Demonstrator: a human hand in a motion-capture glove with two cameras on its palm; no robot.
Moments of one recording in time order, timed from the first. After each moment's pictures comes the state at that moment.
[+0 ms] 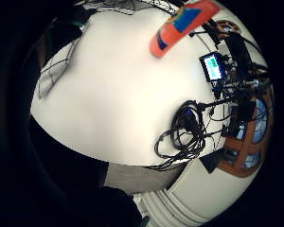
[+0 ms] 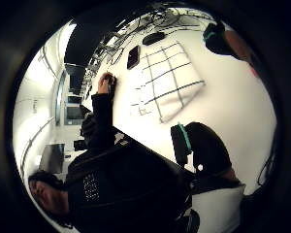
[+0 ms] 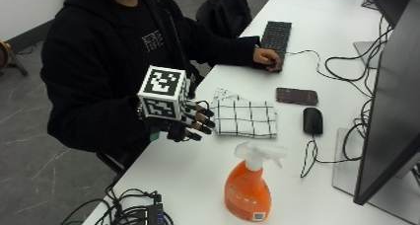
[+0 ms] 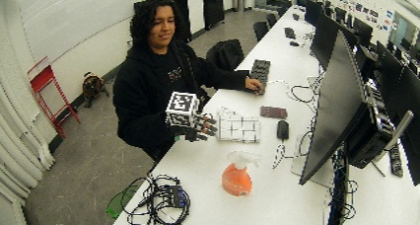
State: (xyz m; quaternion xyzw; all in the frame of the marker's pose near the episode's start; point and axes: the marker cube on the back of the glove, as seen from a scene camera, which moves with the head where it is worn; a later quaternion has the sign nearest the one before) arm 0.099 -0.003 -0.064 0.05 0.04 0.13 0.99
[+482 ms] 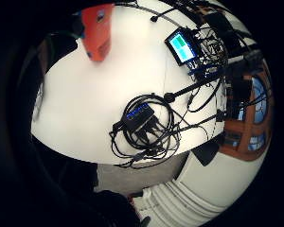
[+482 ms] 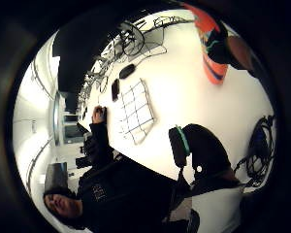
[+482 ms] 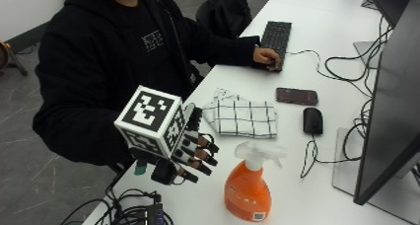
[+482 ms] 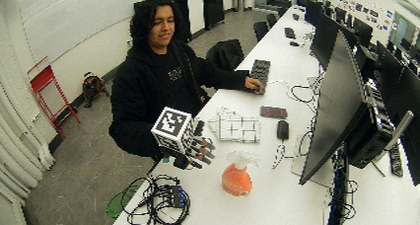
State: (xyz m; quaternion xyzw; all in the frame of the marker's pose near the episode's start) arm 0.210 0.025 -0.138 0.05 0.03 0.21 0.98
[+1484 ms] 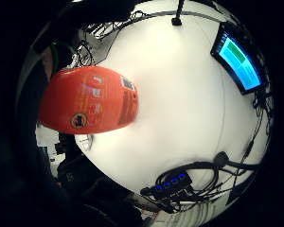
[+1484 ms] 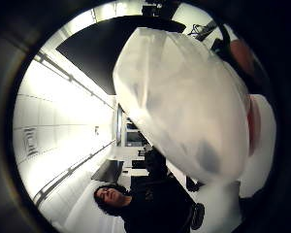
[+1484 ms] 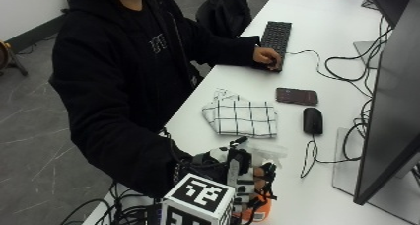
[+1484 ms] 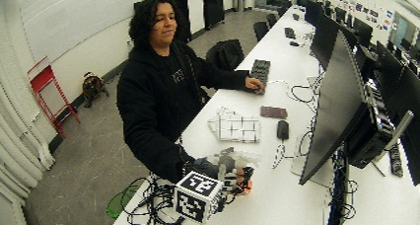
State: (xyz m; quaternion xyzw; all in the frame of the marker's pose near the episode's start) arm 0.298 -0.076 -0.160 0.18 -0.35 0.15 0.91
